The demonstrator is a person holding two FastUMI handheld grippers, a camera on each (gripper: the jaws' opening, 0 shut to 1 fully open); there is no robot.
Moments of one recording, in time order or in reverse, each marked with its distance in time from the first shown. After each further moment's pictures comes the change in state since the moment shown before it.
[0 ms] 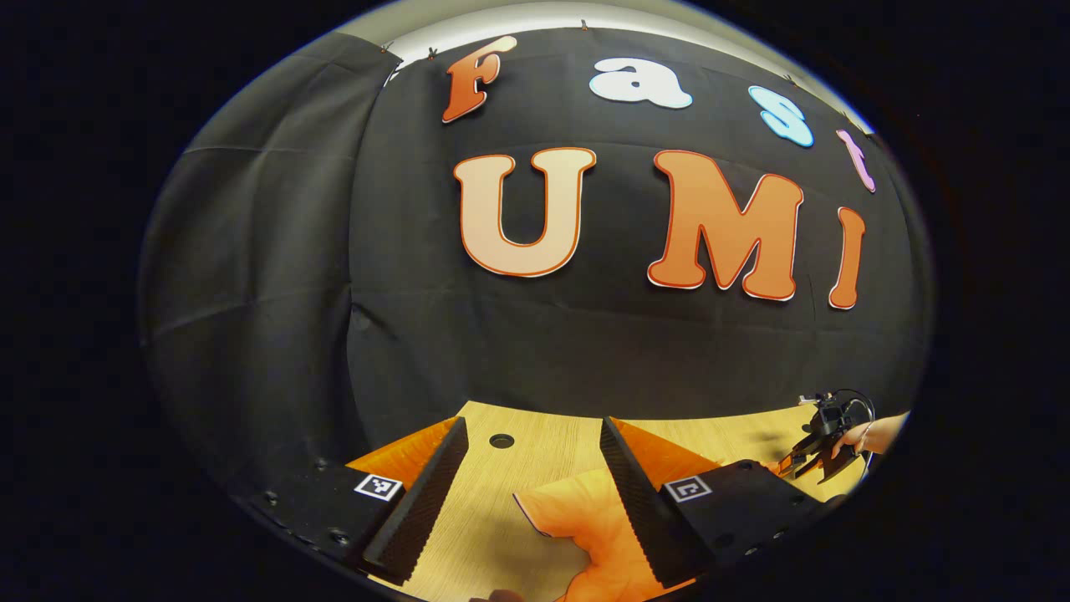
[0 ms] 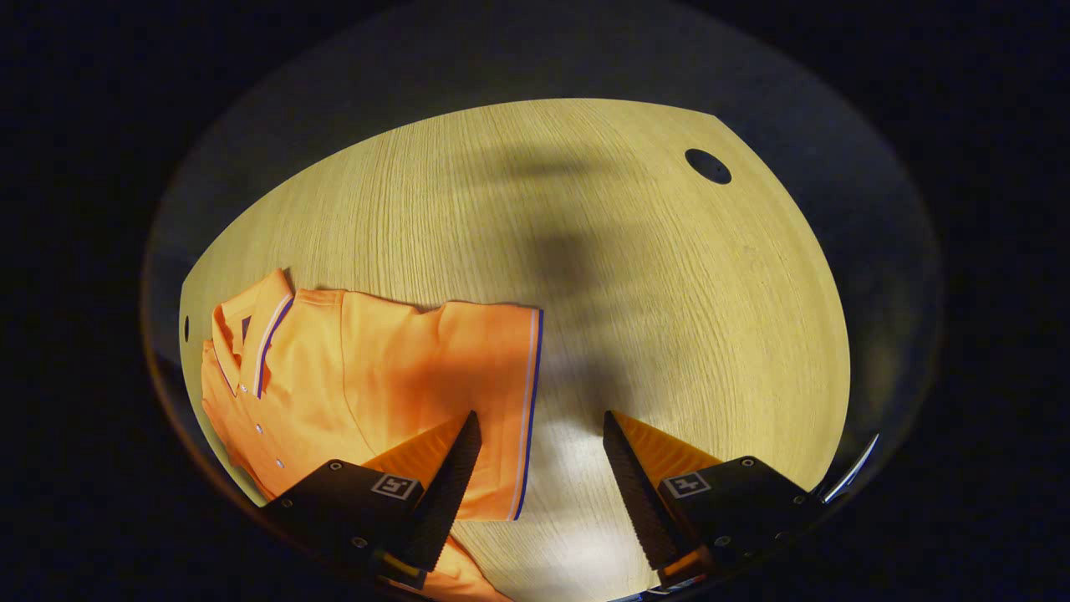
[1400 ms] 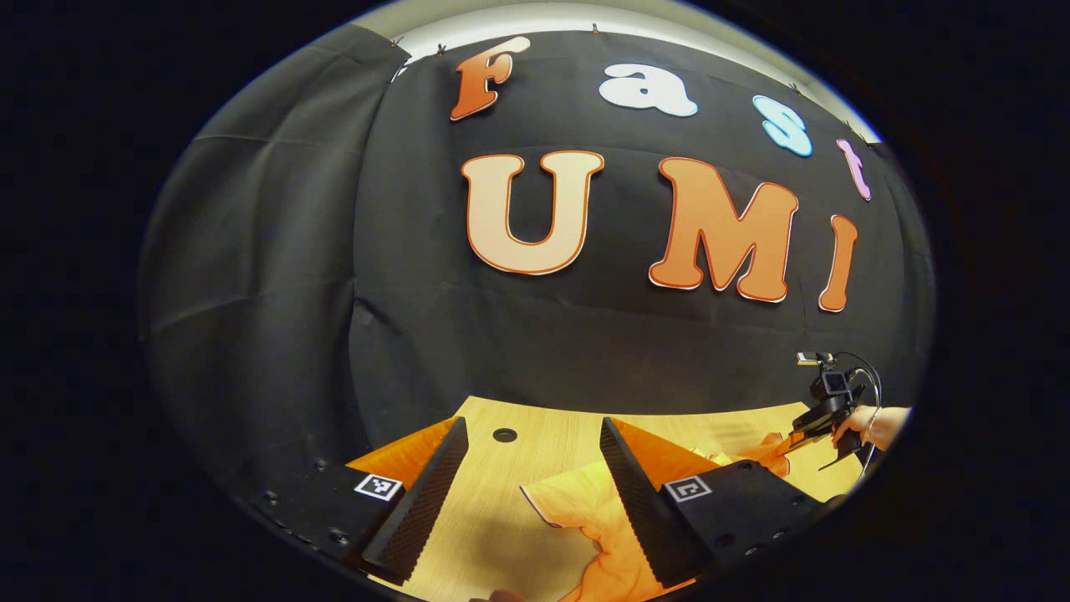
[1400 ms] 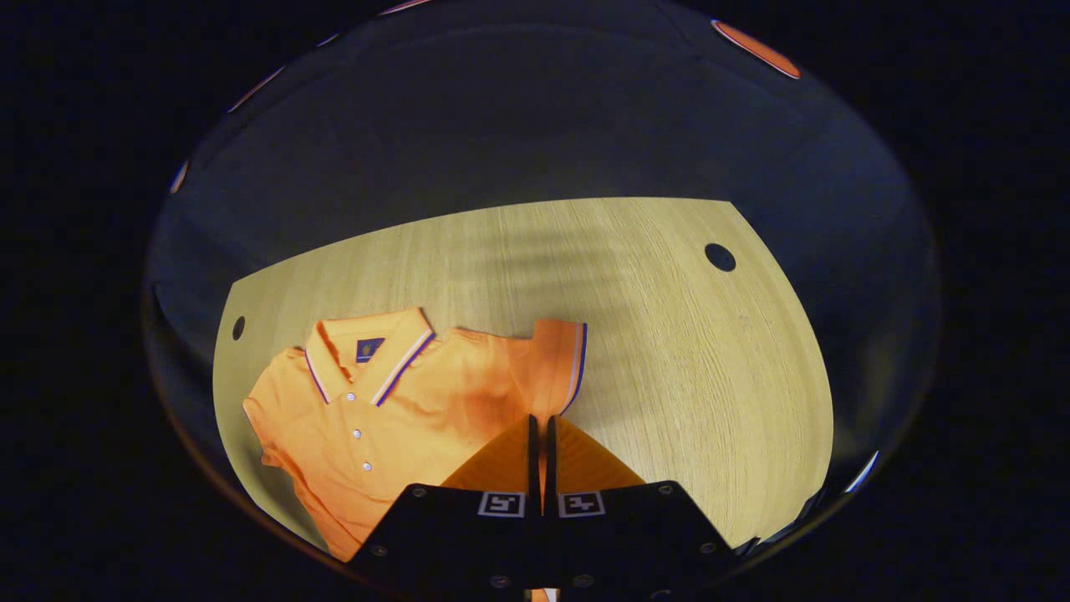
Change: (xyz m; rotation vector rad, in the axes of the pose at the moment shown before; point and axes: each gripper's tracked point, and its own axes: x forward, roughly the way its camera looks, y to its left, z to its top) left arm -0.025 0.041 -0.003 -0.025 0.000 -0.041; right arm -0.117 0.082 0.022 -0.090 -0.295 0.053
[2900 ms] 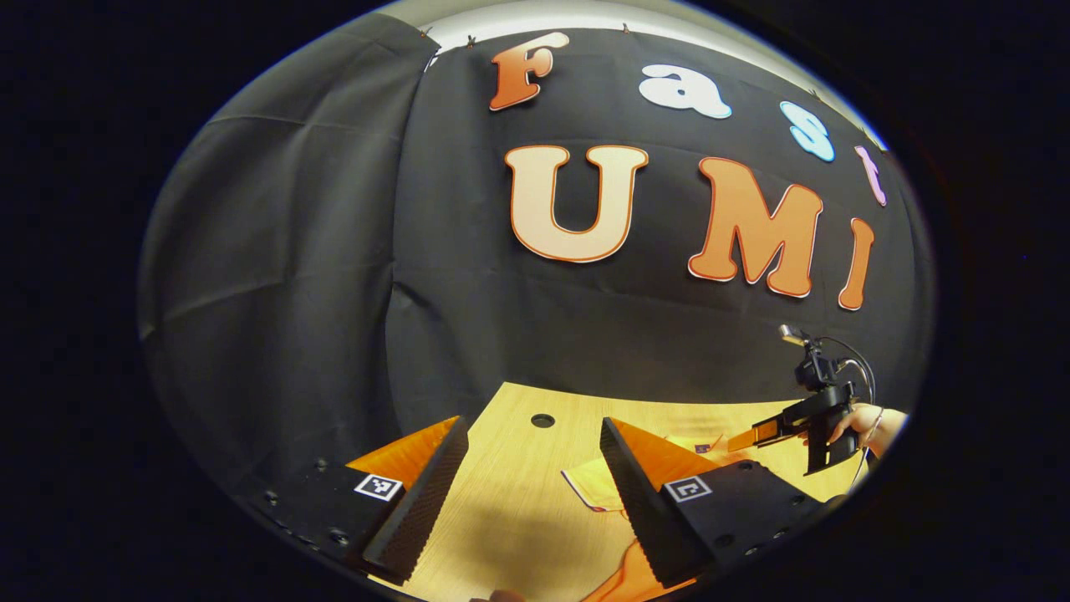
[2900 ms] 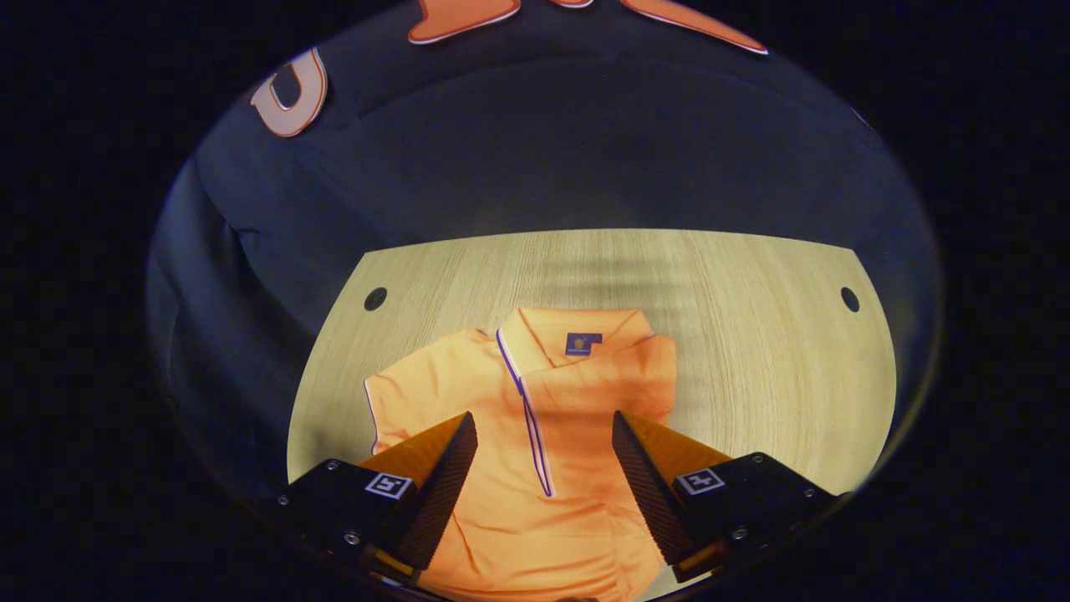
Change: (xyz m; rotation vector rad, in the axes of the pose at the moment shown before) left arm -0.015 0.056 -0.019 -0.029 0.057 0.067; right arm -0.052 0.171 -0.009 -0.116 -0.108 0.301
